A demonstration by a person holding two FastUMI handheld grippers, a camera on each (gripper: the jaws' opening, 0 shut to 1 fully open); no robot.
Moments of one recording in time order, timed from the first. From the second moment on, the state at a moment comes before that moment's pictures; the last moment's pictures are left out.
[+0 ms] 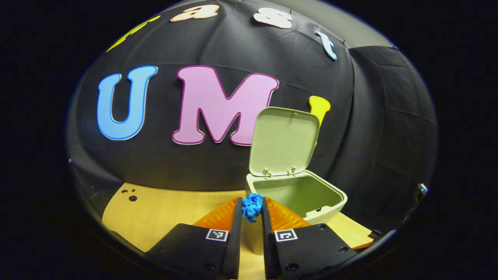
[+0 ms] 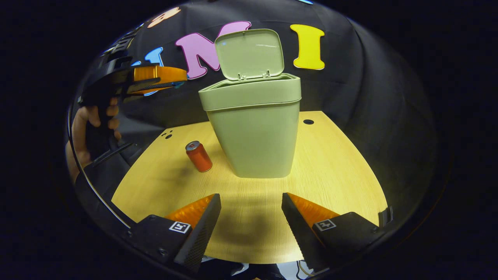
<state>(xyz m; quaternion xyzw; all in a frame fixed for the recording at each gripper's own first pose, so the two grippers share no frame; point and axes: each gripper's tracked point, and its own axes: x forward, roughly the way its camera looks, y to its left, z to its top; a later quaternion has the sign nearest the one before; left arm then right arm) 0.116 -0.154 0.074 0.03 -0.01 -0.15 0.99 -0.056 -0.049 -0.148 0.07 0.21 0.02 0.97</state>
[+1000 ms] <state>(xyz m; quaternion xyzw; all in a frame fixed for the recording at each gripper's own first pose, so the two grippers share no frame) 0.152 -0.212 0.058 0.06 0.01 -0.20 0.98 -0.028 -0.069 -0.149 0.07 0.22 0.03 0.97</state>
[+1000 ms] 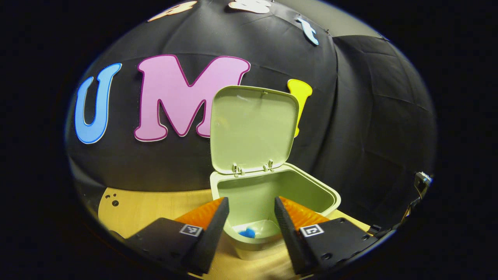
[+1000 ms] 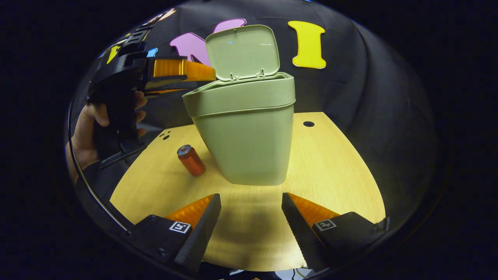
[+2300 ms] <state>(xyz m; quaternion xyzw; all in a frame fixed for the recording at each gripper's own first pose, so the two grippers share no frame) 0.018 0.103 -0.053 -0.03 0.09 0.05 0.99 0.023 0.061 -0.161 0.01 0.21 0.12 0.97</state>
